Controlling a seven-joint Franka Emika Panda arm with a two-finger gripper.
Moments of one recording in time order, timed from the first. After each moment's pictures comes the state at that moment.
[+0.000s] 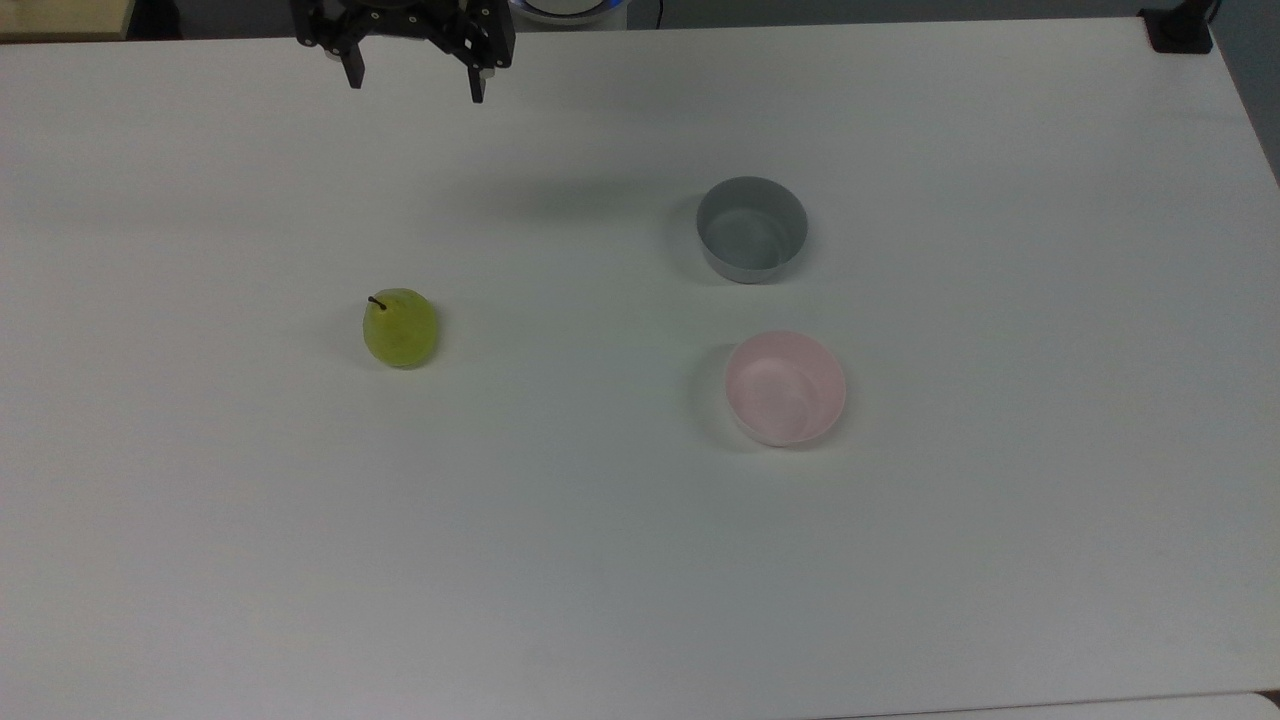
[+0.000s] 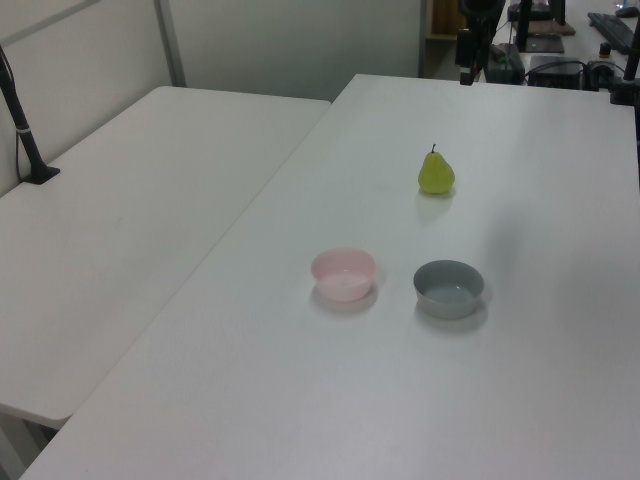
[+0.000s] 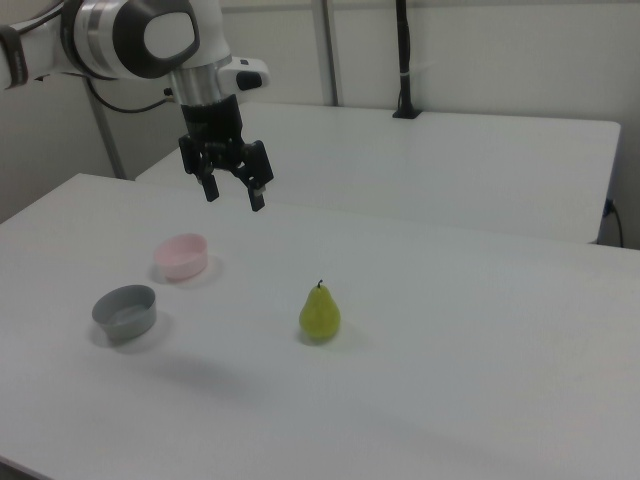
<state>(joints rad) 0.05 0.07 -0.13 -1.59 -0.05 1.66 -0.01</state>
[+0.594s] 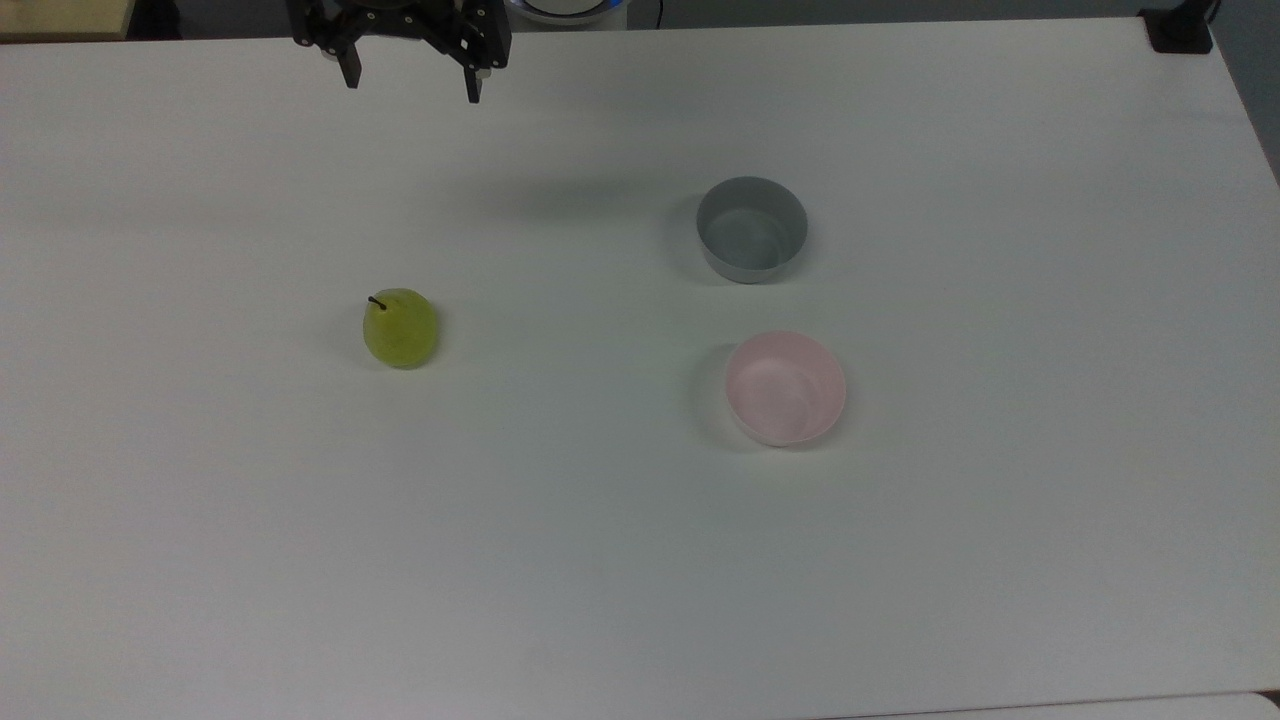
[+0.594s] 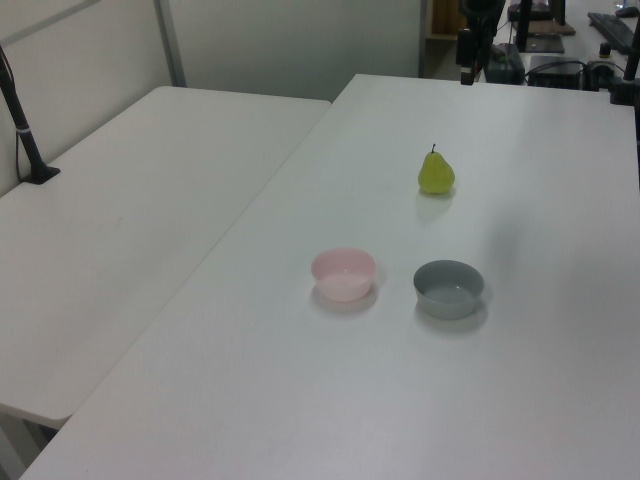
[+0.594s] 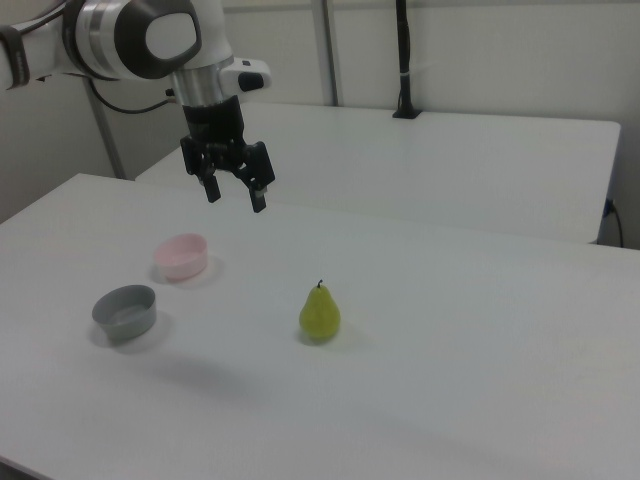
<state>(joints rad) 0.05 0.07 -0.13 -1.59 -0.05 1.65 -0.01</state>
